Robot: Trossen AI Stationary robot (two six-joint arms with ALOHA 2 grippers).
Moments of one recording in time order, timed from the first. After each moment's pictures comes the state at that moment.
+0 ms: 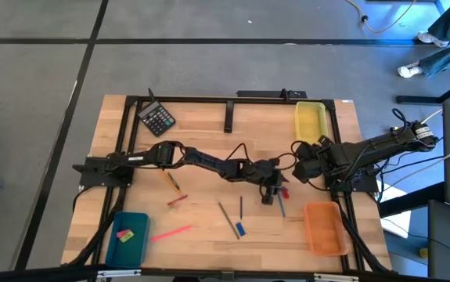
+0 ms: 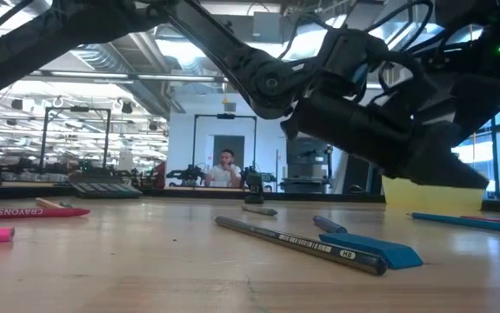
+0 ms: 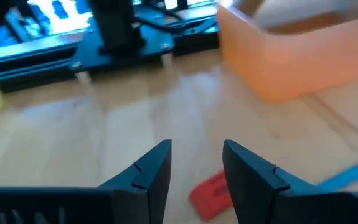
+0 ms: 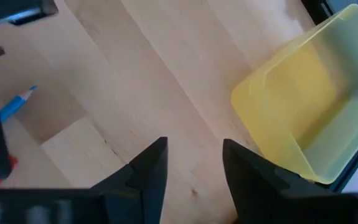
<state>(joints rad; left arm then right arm) -0.04 2.55 1.87 0.30 0.08 0.17 0.24 1.05 0.71 -1.16 0.54 0.83</state>
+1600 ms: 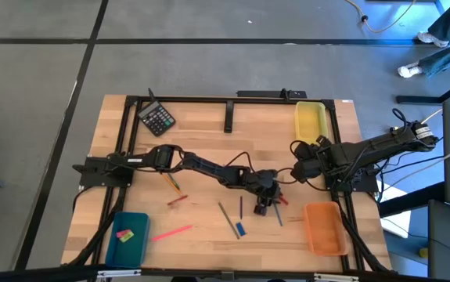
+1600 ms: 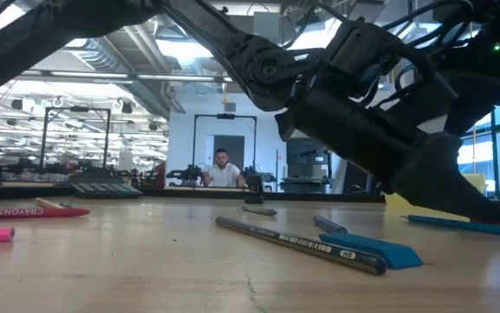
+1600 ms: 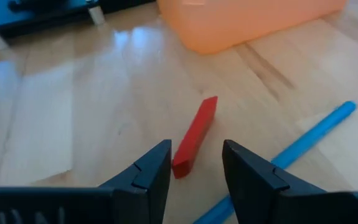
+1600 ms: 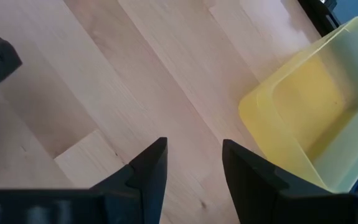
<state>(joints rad) -0.09 2.54 1.87 0.14 0.13 0.19 0.24 1.05 0.71 -1.11 0.56 0.82</state>
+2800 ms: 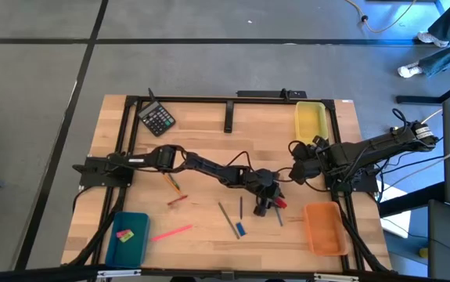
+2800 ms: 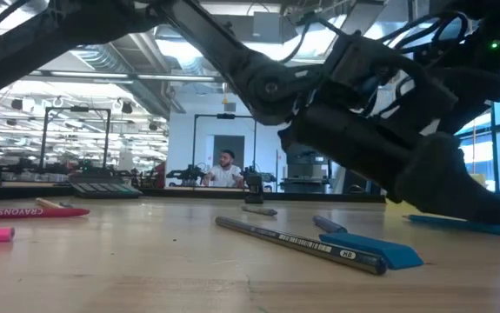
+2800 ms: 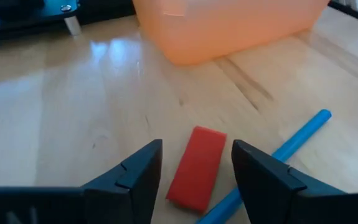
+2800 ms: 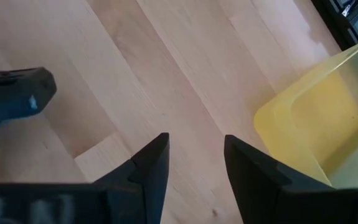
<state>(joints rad) -0.08 2.58 1.87 0.23 0.24 0.16 0.24 1.05 0.71 -1.04 0.55 0.75</state>
